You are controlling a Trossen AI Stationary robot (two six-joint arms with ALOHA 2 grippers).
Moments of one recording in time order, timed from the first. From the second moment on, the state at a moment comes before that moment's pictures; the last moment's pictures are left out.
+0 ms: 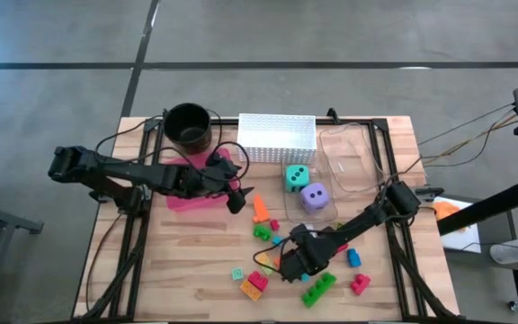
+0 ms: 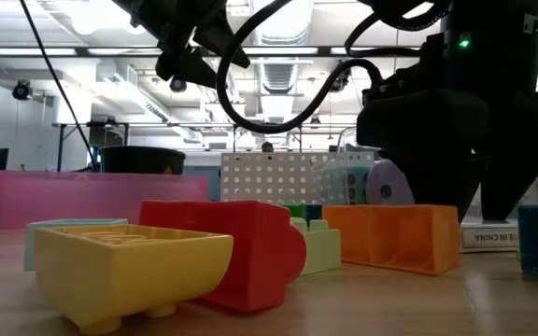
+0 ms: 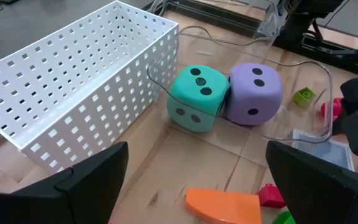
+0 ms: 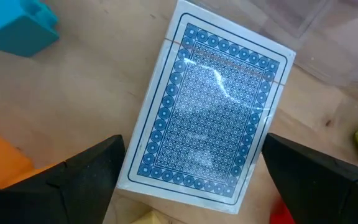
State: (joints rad) left arm -0.09 1.34 0.96 -0.25 -0.45 -0.39; right arm 0.51 2.08 1.45 -1.07 0.24 1.59
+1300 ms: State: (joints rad) left arm -0.09 1.34 0.96 -0.25 -0.45 -0.39; right arm 0.50 2.08 1.39 -0.92 0.30 1.60
